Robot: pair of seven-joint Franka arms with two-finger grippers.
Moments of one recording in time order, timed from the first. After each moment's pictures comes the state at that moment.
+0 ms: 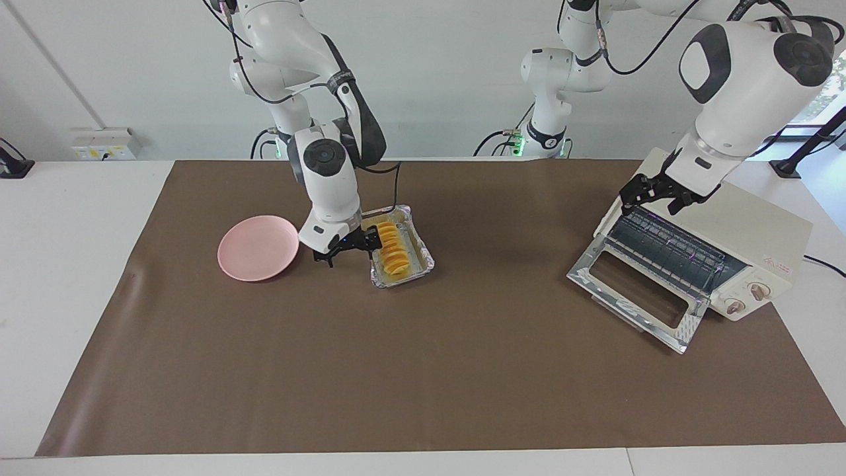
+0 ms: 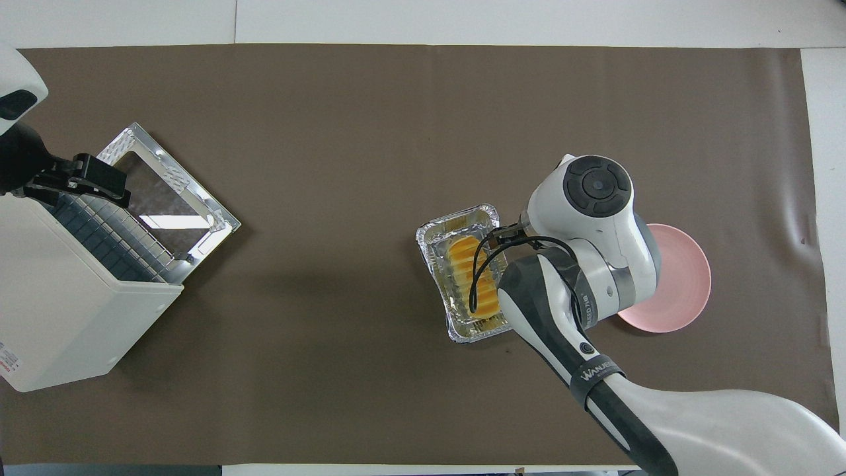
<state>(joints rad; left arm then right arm) -0.21 0.11 0.14 -1.49 -0.03 1.46 0.05 0.41 0.25 -0.03 -2.01 0.02 2.22 0.16</state>
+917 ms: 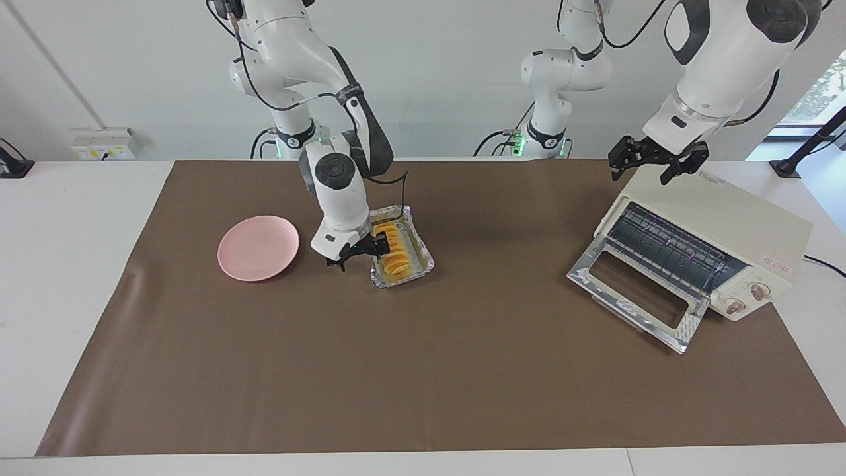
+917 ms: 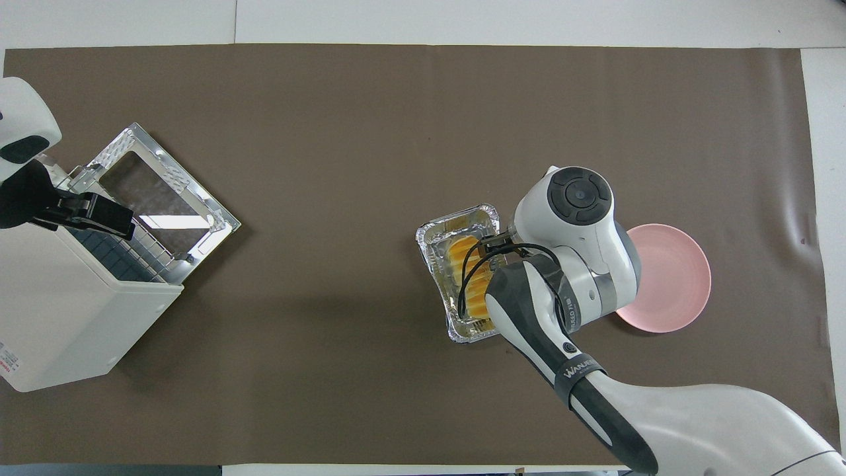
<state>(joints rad) -0.13 0.01 0.00 -1.58 0.01 1.45 0.09 0.45 0.27 -0.03 -2.03 0.06 2.26 0.20</state>
